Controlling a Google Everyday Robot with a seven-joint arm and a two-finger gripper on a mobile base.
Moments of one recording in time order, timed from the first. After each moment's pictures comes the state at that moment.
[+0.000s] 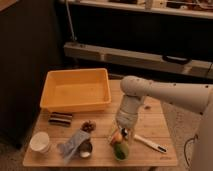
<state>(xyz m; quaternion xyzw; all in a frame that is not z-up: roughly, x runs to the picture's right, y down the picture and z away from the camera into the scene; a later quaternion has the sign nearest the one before) 0.061 0.233 0.655 -0.53 0.32 0.57 0.54</state>
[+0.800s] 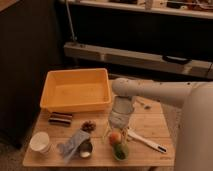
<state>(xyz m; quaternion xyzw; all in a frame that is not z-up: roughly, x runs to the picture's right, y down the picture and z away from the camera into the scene) 0.030 0.241 0.672 -0.54 0.34 0.55 0.54</state>
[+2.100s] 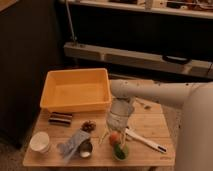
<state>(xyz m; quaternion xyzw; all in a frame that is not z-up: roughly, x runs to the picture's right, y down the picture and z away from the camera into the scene) 0.021 0.250 0.659 -0.56 0.33 0.53 0.54</state>
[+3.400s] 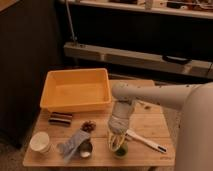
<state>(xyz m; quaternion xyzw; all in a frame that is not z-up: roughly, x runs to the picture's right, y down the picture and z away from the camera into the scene) 0.033 0.263 0.657 -0.56 0.35 0.54 0.52</state>
